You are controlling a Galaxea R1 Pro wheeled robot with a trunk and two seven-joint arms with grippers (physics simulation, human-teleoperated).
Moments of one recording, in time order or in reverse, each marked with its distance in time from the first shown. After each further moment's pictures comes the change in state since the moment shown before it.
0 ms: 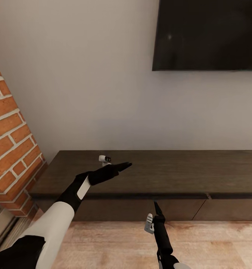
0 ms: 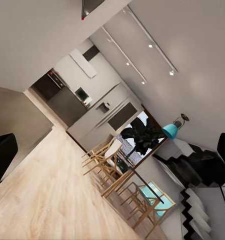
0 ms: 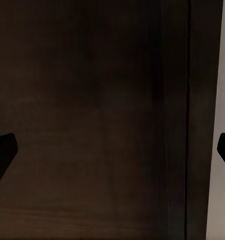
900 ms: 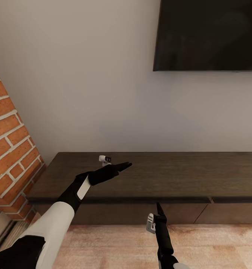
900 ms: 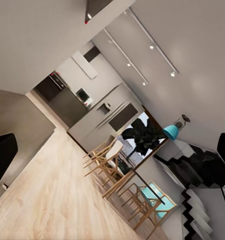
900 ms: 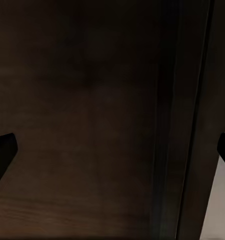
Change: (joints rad) left arm 0.000 0.000 0.000 0.001 0.001 -0.002 0.002; right arm 0.000 0.003 0.000 0.001 0.001 0.109 -0.002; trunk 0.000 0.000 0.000
